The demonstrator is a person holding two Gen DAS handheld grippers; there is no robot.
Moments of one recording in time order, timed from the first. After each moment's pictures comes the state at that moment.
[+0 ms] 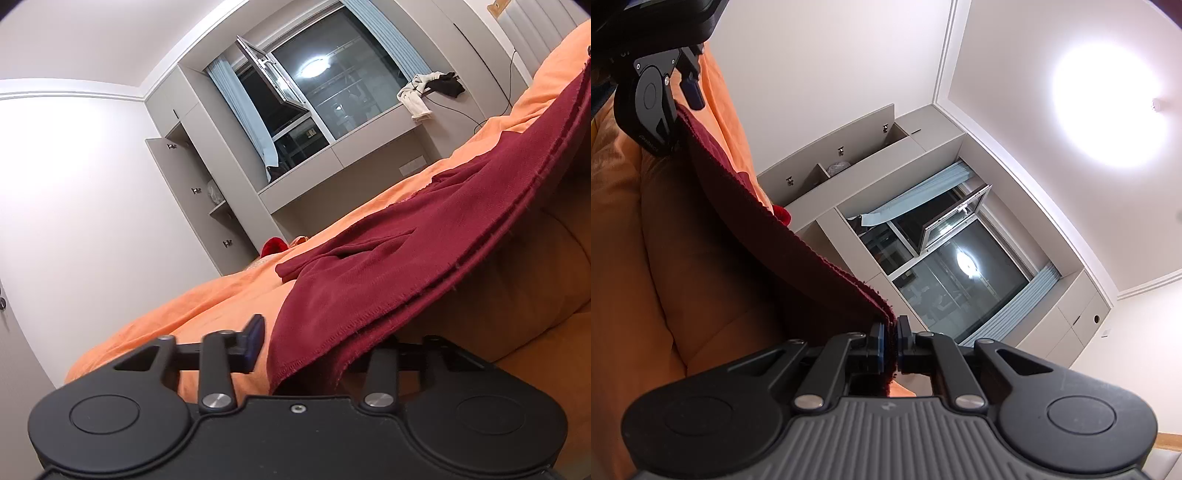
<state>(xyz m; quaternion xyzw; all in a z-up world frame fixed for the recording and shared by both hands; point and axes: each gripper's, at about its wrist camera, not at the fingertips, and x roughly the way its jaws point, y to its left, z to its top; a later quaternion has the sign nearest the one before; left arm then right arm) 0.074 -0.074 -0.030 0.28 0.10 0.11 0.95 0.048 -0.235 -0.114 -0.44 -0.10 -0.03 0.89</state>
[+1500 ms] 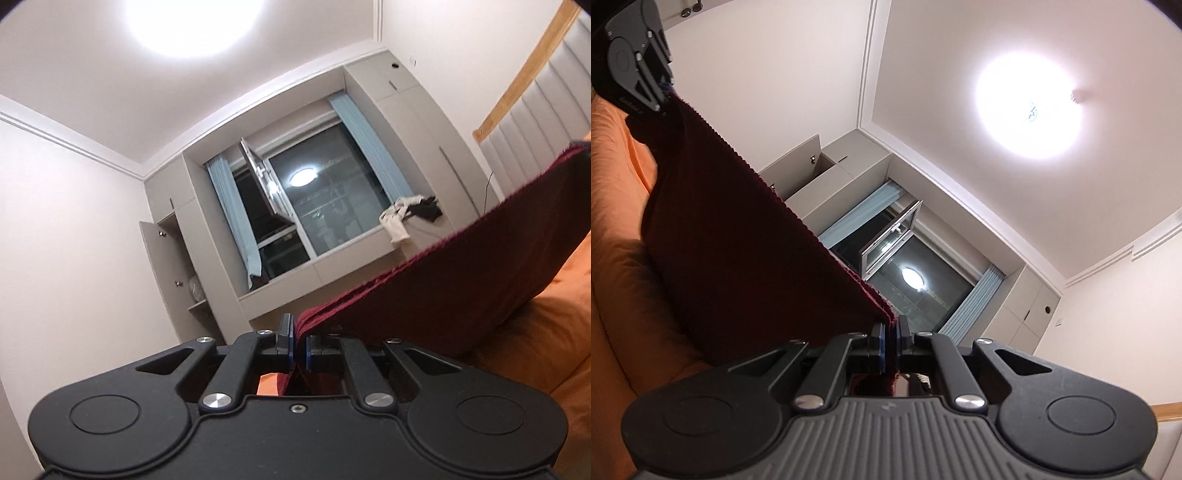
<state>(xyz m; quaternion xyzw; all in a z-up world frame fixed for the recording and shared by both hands) -0.057 -0.059 0.058 0.24 -0.06 0.01 0.97 -0.054 -0.276 -0.049 -0.36 -0.18 -0.08 0.91</state>
